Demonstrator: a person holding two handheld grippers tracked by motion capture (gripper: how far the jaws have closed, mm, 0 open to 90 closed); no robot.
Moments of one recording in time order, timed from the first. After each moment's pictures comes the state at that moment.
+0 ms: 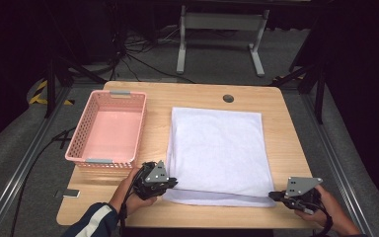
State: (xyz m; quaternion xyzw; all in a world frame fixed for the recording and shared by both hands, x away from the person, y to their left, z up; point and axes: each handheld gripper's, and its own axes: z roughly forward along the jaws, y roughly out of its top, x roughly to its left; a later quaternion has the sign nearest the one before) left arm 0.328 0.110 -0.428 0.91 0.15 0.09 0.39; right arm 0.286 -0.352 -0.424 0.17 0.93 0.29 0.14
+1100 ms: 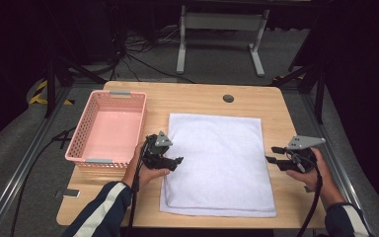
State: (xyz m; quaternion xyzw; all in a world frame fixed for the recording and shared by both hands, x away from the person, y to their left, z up) left arm 0.419 0.086 -0.433 0.86 0.32 0.12 0.38; right arm 0.387 -0.363 -0.402 0.32 0.85 0.35 0.20
